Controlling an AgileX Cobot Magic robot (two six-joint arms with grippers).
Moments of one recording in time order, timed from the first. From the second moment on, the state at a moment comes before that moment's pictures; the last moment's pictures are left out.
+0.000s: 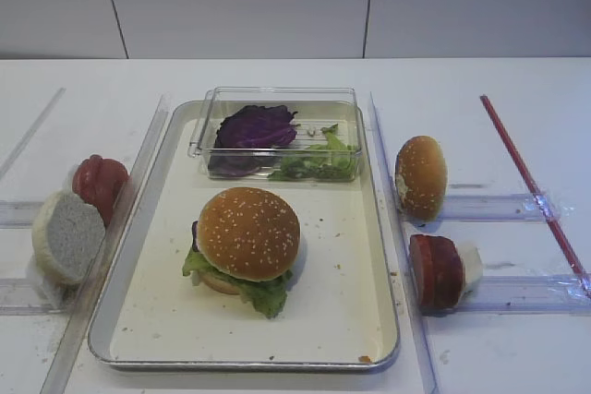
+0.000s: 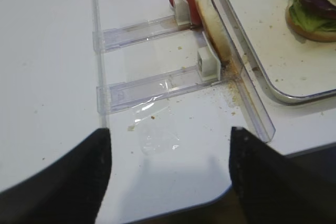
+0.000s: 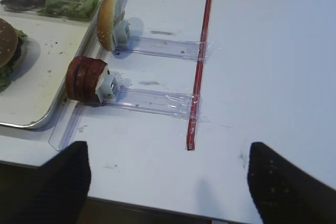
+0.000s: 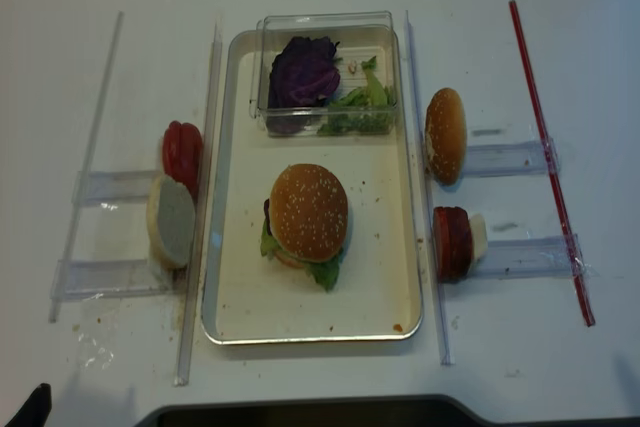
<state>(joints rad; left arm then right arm) -0.08 -0.02 -0.48 0.04 1.18 0.07 0.09 0.13 -0.70 0.12 1.28 -0.05</state>
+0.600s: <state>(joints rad) -0.08 -0.02 -0.48 0.04 1.18 0.07 0.09 -0.02 -0.61 0.06 1.29 -0.04</state>
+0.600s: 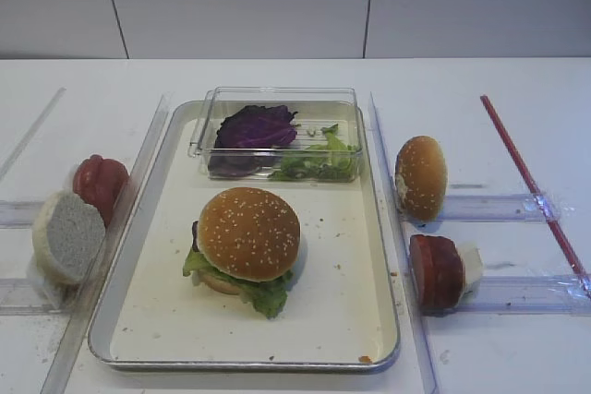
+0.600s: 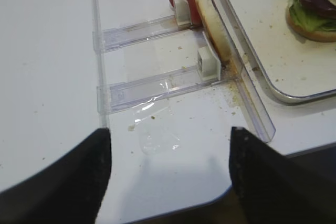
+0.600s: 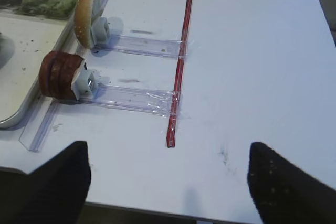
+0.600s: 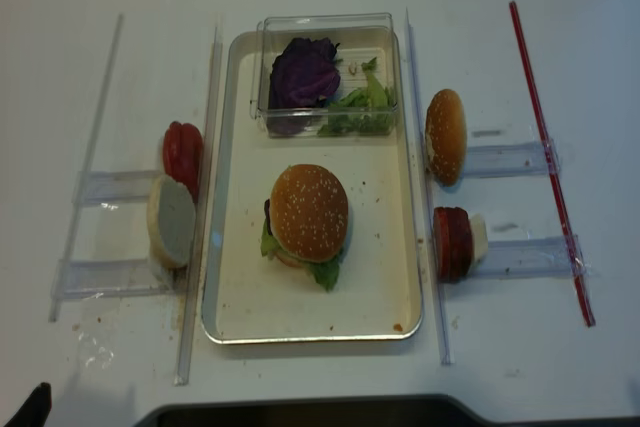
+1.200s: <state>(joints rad) -0.08 -0.02 -0.48 0.04 1.18 0.07 0.09 -0.02 -0.49 0.05 1.16 -0.04</state>
